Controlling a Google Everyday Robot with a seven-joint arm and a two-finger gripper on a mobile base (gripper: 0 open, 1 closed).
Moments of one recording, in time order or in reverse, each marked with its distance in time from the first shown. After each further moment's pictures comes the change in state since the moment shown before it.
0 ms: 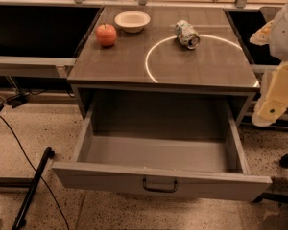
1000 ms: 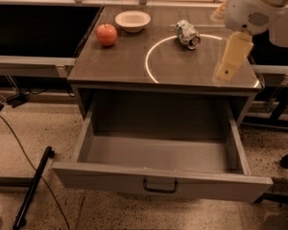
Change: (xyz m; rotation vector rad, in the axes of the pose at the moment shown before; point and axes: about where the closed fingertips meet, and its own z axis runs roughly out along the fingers) arm -0.064 -0.084 0.037 0.015 -0.122 -0.096
